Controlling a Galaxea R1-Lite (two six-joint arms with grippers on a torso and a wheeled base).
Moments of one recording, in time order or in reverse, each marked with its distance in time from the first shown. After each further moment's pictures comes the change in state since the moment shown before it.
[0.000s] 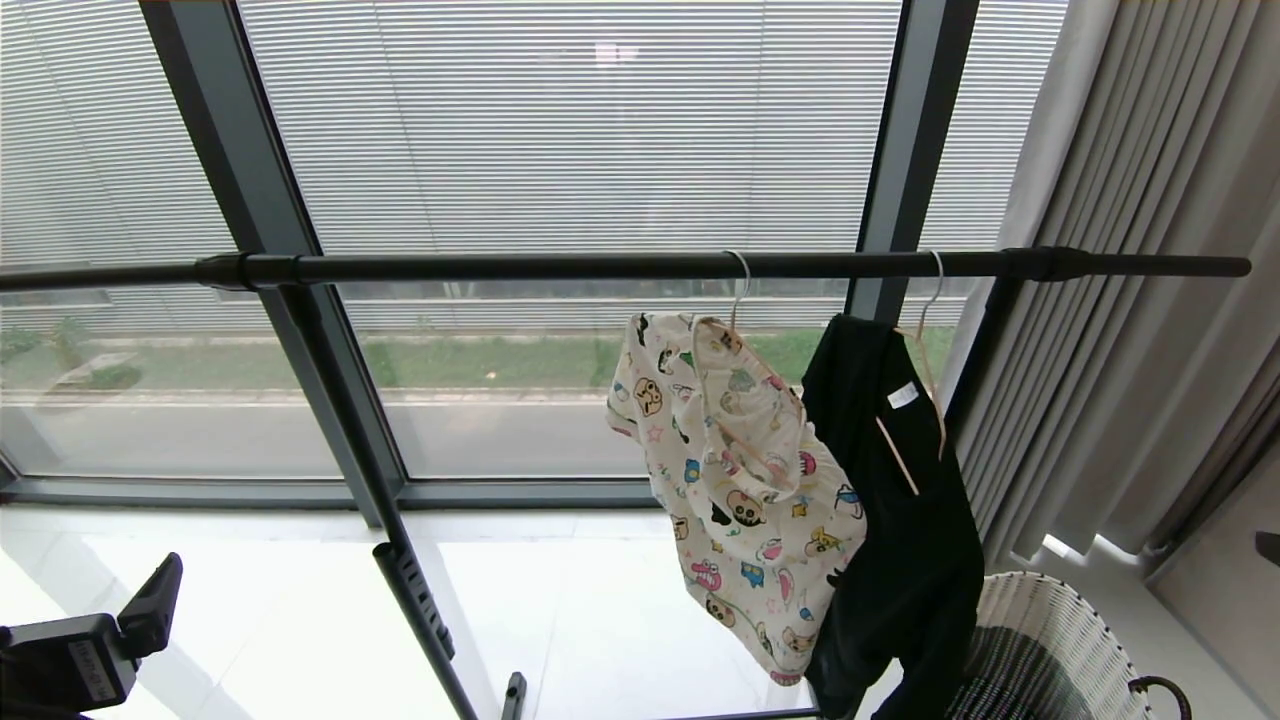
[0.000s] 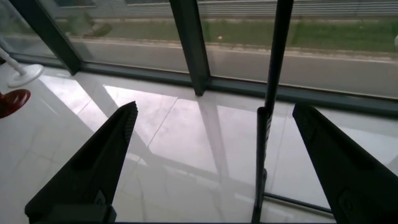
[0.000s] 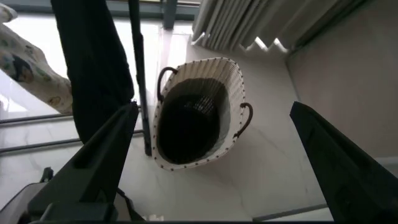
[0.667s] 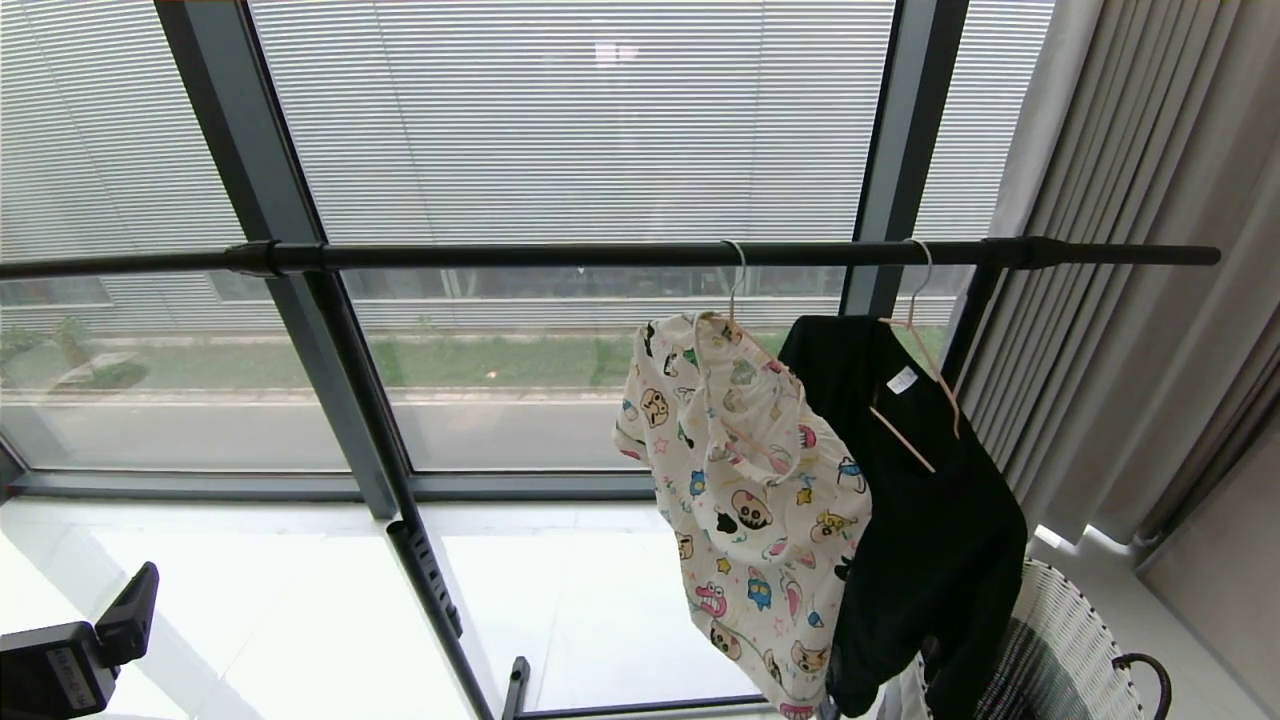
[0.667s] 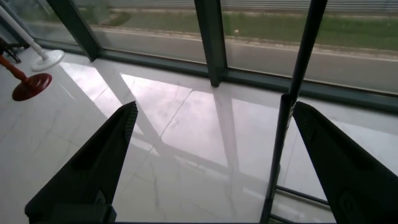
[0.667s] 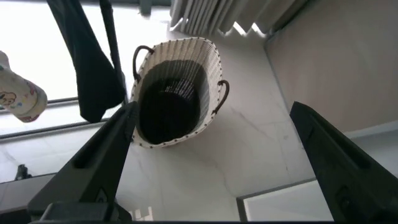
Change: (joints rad) left arm 0.076 -0.006 0.011 0.002 -0.043 0.006; right arm -0.182 -0.107 0.039 0.052 0.085 -0.118
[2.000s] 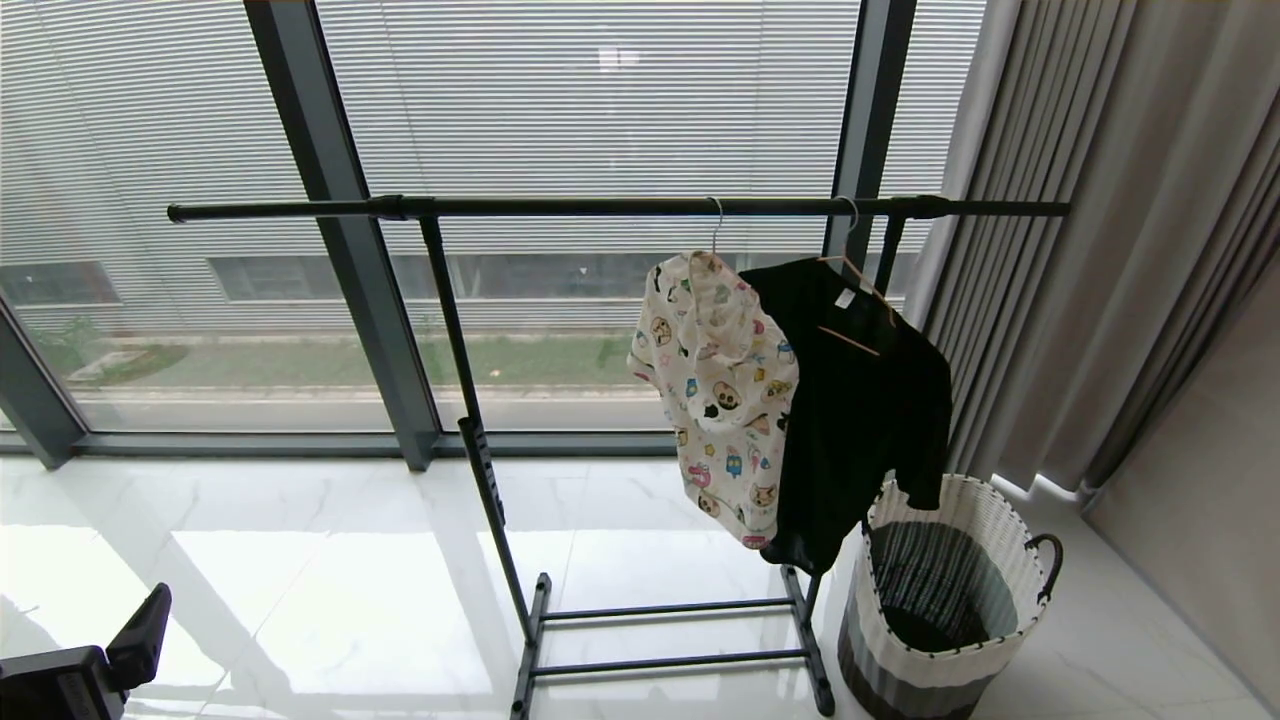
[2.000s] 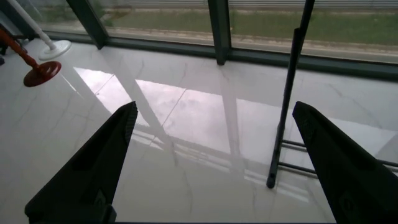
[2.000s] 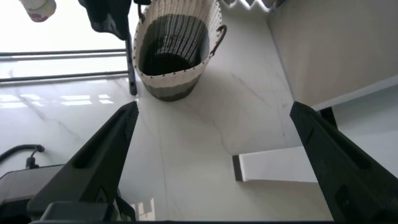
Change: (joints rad) left arm -0.005 -0.013 0.042 0.001 -0.026 -0.001; right arm 0.000 -0.003 0.055 -0.044 0.046 -0.007
